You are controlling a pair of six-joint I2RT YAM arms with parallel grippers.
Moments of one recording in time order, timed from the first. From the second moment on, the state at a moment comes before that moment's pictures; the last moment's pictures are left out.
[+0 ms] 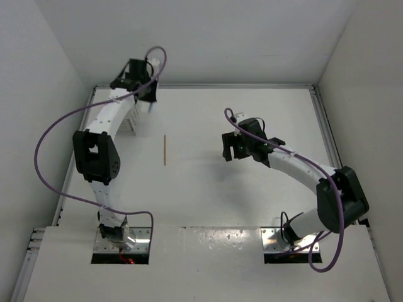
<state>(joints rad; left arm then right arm) -0.15 1.95 1.79 -0.62 0.02 0.08 0.51 1.45 0.88 -0.23 0.00 0.21</state>
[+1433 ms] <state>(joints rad) 0.18 2.06 1.55 0.21 0.33 0.13 0.46 1.71 1.16 -0.26 -0.11 0.20</state>
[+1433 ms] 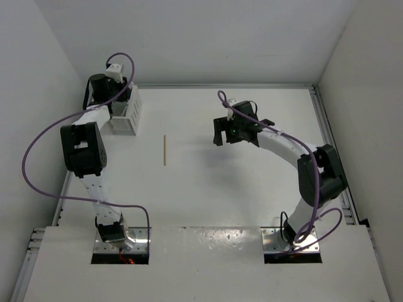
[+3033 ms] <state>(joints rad) -0.30 1.94 1.24 -0.32 -0.08 -0.05 0.48 1.52 0.92 -0.32 -0.07 0.20</state>
